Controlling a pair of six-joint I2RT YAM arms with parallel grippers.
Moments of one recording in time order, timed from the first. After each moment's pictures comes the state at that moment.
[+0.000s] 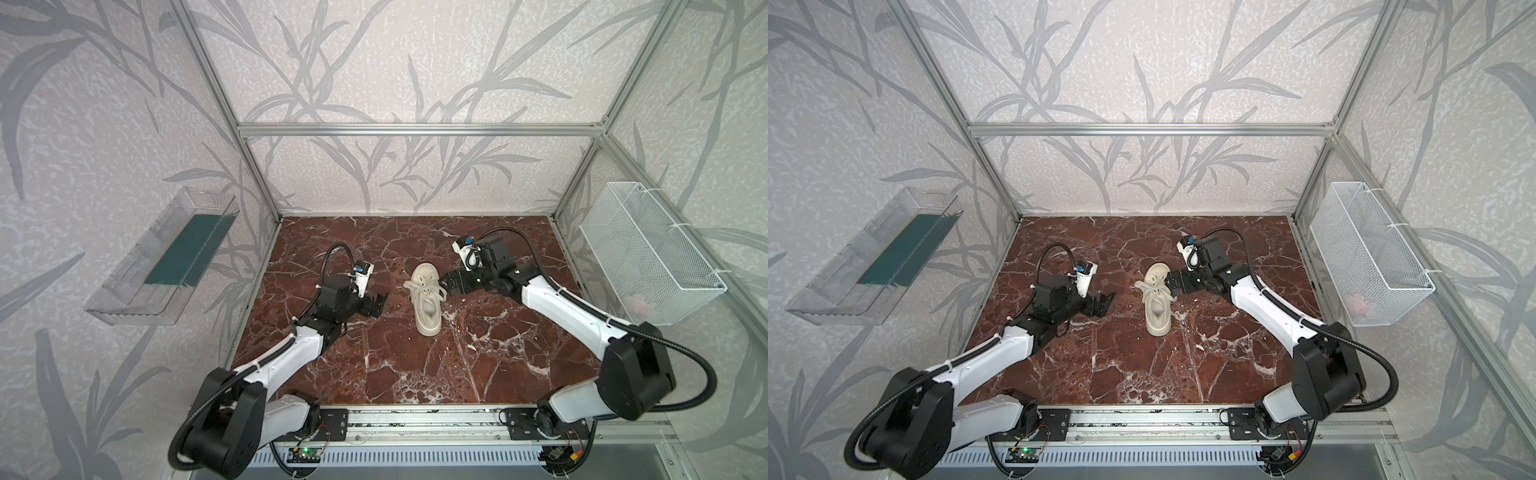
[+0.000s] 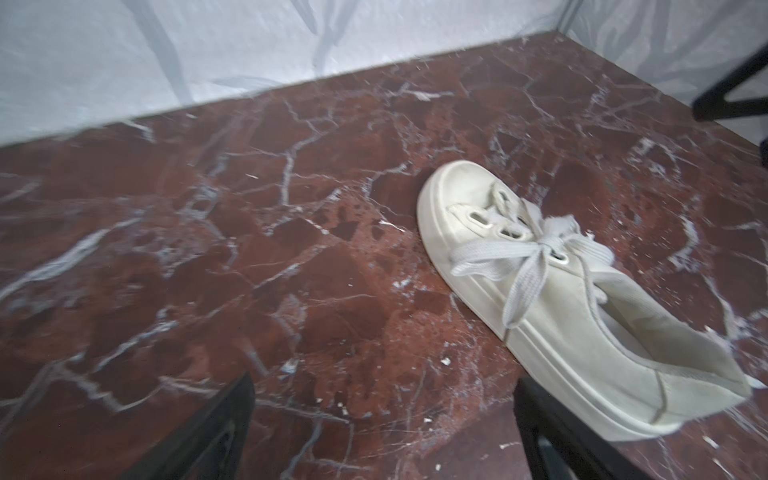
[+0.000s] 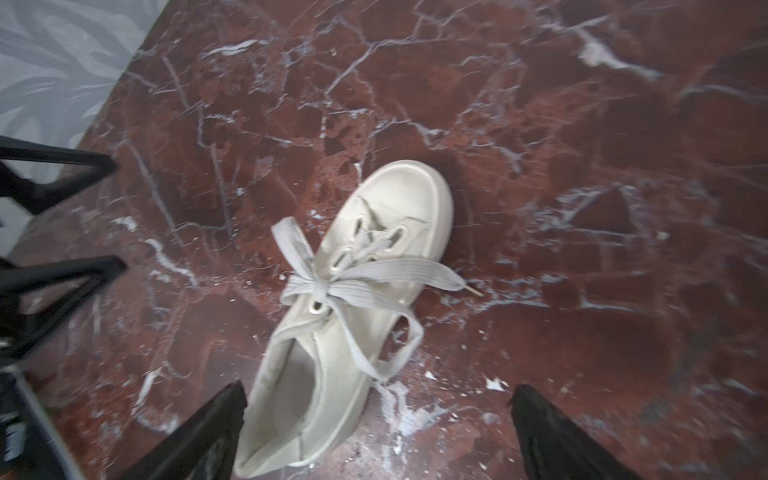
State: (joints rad) left arm -0.34 1.14 0.49 0.19 0.12 0.00; right arm 0.46 1.42 1.02 -0.39 -0.18 0.16
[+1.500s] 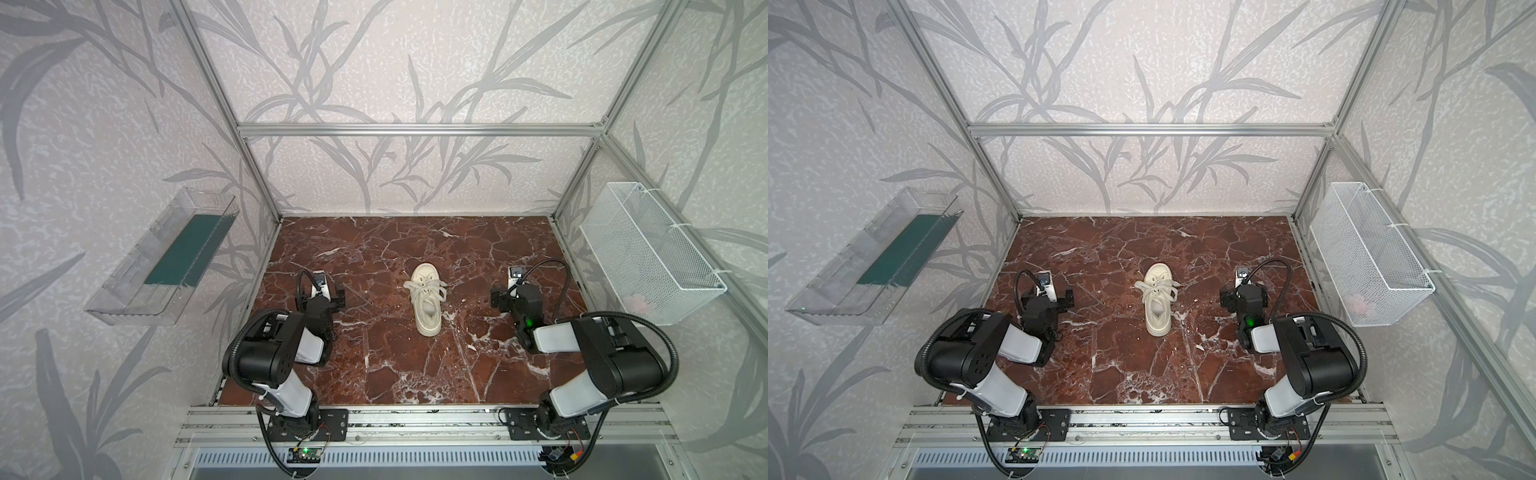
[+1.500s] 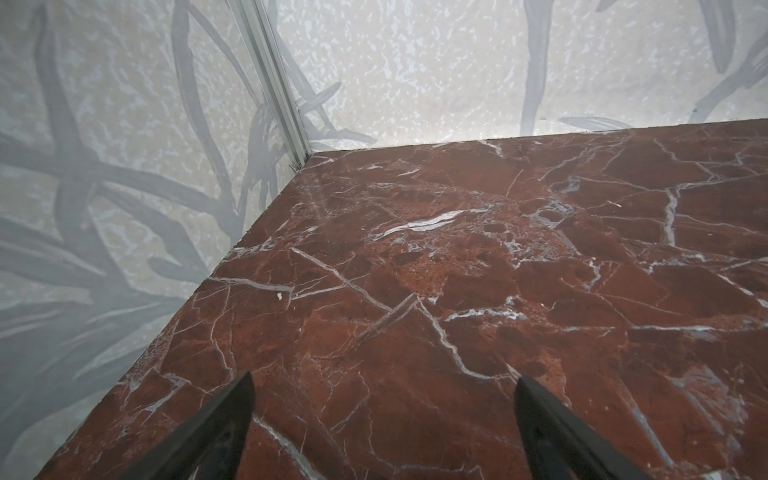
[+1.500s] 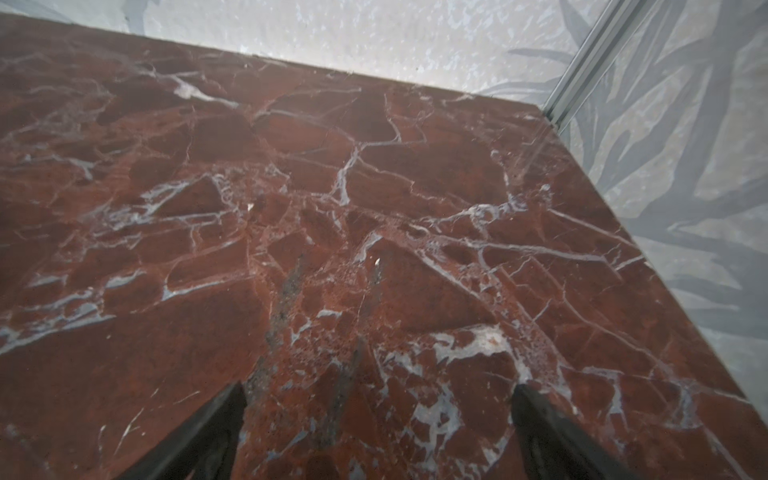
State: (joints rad) left arm -0.11 1.63 0.24 1.16 -0.41 0.06; right arm 0.16 1.58 0.35 0.79 0.26 -0.05
